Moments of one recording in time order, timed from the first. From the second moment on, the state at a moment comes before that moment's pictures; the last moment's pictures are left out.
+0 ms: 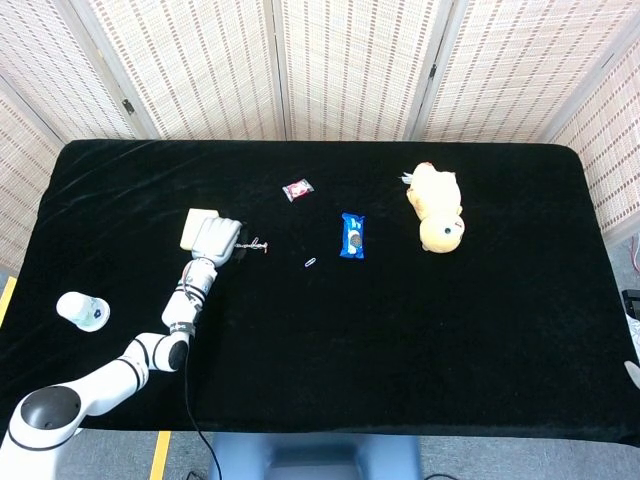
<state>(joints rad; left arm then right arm) -0.99 -1.81 -0.30 -0.77 1.03 0.70 0.23 -0.12 -1.04 0.10 -1.42 -1.51 1.72 0.59</state>
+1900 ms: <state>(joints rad) -1.03 -1.90 -0.29 -0.48 1.17 0.58 -0.13 -0.13 -1.04 0.11 -1.43 -1.51 1.72 0.56</state>
